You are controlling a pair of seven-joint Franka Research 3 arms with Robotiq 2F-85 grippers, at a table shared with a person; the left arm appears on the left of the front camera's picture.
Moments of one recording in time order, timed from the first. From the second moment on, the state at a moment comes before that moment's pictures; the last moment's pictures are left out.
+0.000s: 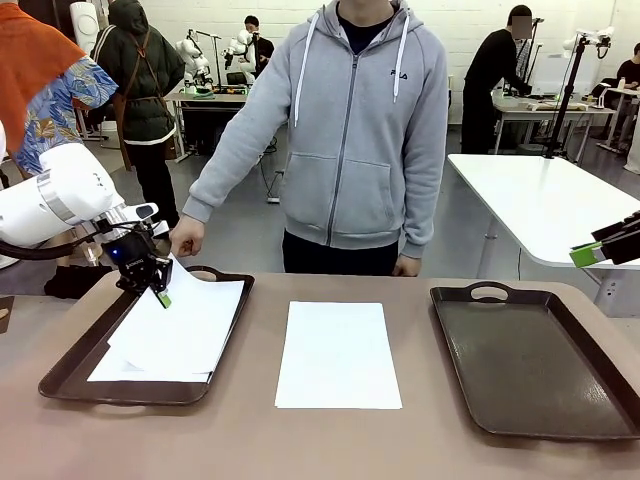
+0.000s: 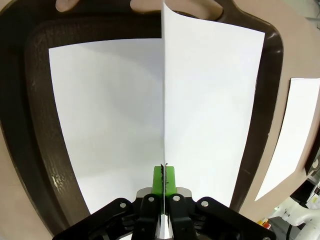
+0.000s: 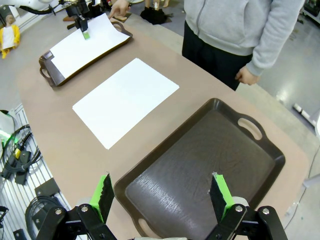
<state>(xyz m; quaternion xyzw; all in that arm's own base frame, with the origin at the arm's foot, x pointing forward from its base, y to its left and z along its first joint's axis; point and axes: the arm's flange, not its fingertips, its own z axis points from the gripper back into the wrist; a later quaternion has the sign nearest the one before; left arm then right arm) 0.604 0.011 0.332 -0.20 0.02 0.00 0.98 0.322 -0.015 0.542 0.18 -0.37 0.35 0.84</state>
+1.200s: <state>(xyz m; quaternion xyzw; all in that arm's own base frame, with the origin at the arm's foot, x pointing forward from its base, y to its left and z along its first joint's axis) 0.598 0.024 0.339 -0.17 0.04 0.01 0.98 0.322 -0.015 0.542 0.18 -0.37 0.35 0.84</state>
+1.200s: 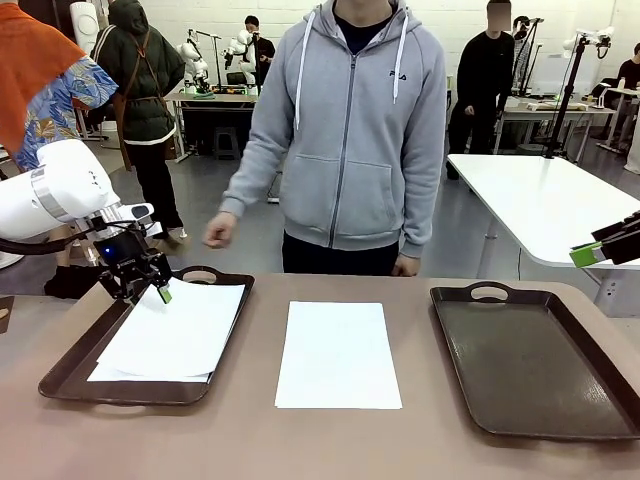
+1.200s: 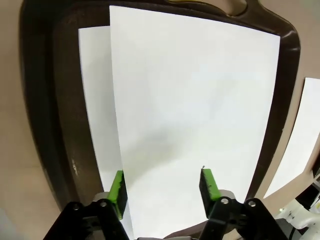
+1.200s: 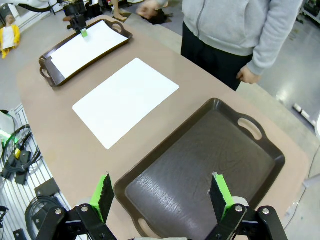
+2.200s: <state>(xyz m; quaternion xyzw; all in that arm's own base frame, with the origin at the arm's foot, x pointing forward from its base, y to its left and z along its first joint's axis) 0.594 0.037 0.362 -0.18 0.01 0.05 0.98 0.322 -0.015 0.542 0.18 -0.37 0.35 0.84</state>
